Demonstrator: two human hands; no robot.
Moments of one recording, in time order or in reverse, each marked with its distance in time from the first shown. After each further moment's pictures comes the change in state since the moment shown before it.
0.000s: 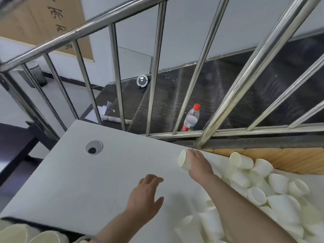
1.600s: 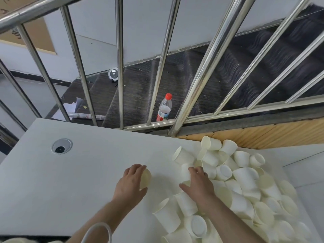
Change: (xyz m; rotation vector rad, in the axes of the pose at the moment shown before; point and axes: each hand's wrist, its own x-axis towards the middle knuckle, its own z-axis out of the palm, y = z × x) left_hand 0.020 0.006 0.035 0.038 -0.036 0.024; right_hand -0.115 0.048 0.024 0.098 -0.035 0.312
